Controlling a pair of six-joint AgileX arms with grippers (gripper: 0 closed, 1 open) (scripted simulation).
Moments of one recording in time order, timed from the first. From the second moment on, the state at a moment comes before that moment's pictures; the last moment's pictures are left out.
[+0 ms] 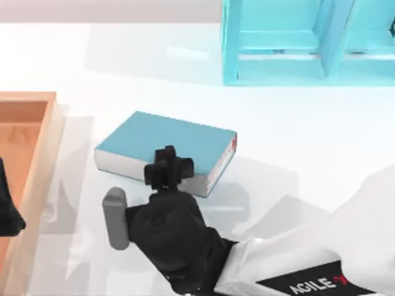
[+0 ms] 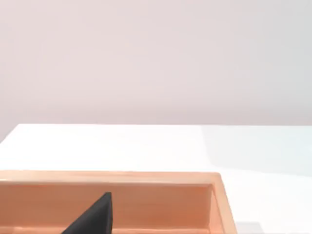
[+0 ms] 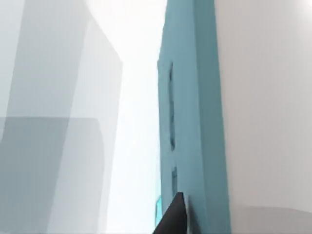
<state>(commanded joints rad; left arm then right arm) 0.00 0.00 0.00 0.00 0.00 0.00 1.13 2.07 0.96 0.70 0.85 -1.18</state>
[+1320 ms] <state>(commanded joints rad) 0.00 0.00 0.00 0.00 0.00 0.00 1.34 2.01 0.92 0.47 1.01 -0.99</state>
